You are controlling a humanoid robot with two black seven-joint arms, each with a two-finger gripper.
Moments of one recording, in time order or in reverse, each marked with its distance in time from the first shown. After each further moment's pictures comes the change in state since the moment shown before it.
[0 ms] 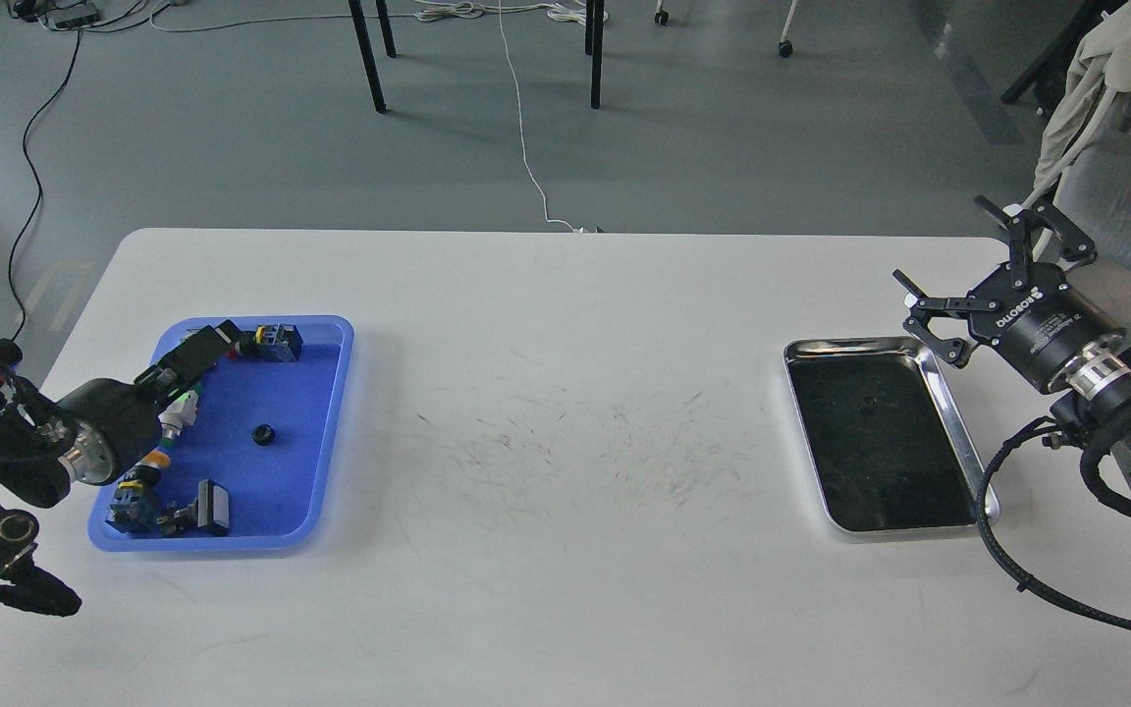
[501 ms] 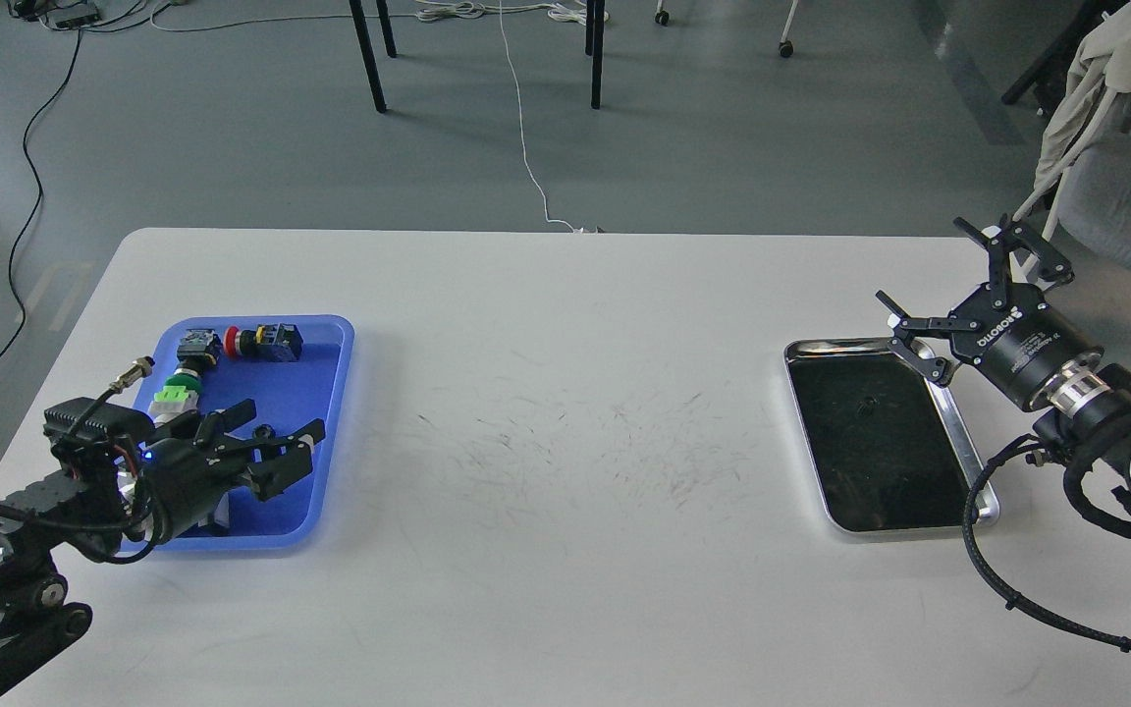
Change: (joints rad) left arm -0.073 0.004 0.283 0.041 0.455 0.146 -0.107; right arm -0.022 0.018 -0.014 0.015 -0.005 0.000 0.001
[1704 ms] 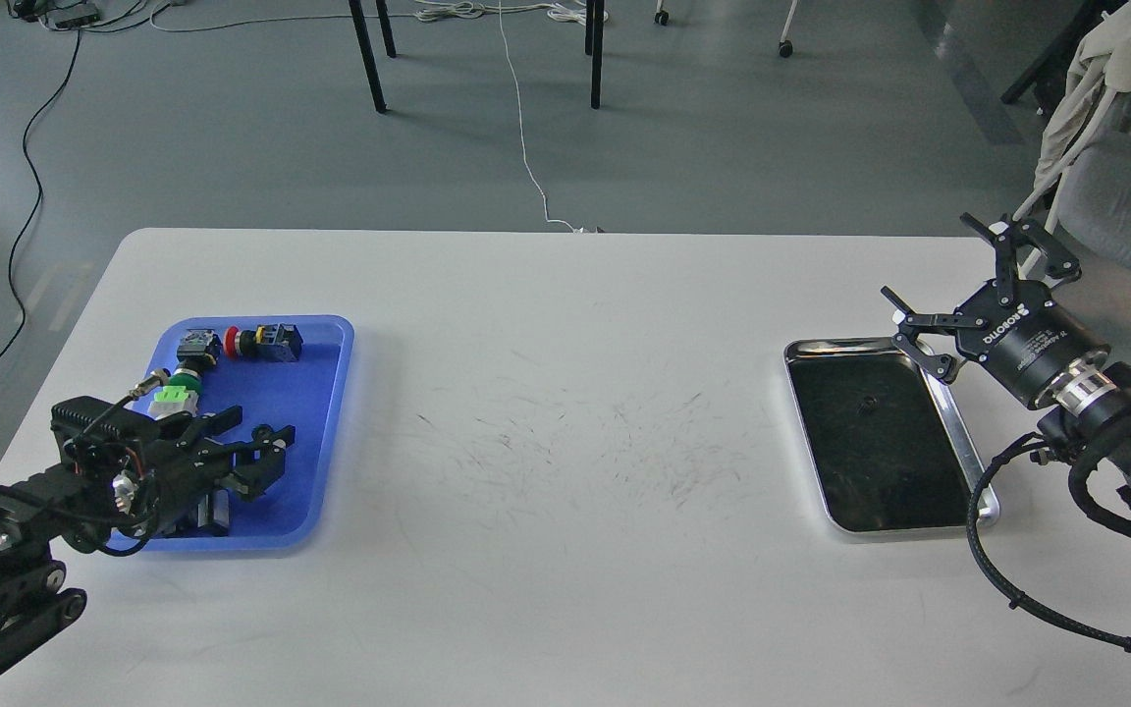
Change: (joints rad) left arm -0.115 -0.054 0.143 0.272 0.011 0.054 -0.050; right arm -0.008 -0.004 0.014 0.004 0.000 0.000 0.000
